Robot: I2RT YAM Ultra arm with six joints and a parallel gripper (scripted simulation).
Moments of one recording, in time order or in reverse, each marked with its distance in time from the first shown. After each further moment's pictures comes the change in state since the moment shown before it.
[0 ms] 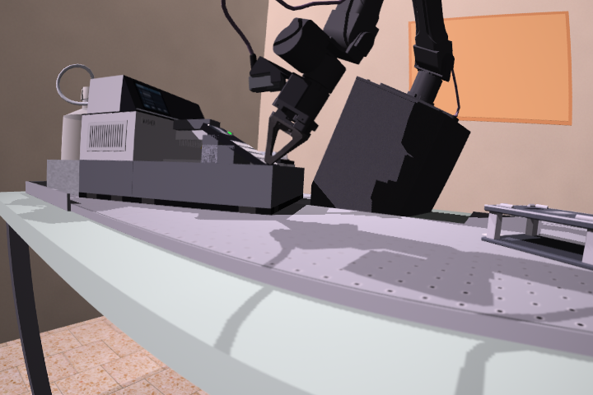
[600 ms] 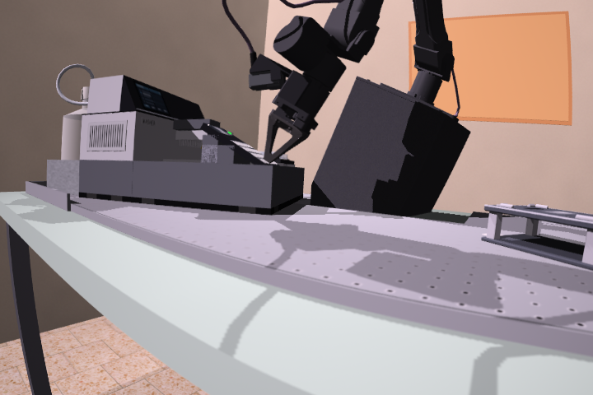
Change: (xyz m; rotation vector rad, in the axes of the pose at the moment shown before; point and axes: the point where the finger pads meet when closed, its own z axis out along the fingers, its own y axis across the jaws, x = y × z) arm -0.002 0.003 -0.002 -0.008 -0.005 0.000
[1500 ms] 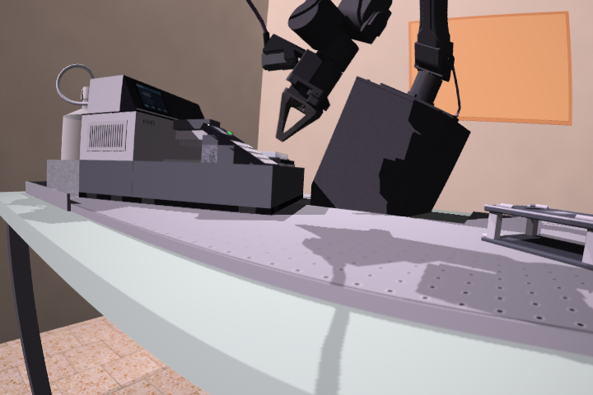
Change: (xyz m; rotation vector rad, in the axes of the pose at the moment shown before) arm -0.001 0.002 -0.041 -0.010 -0.008 0.000
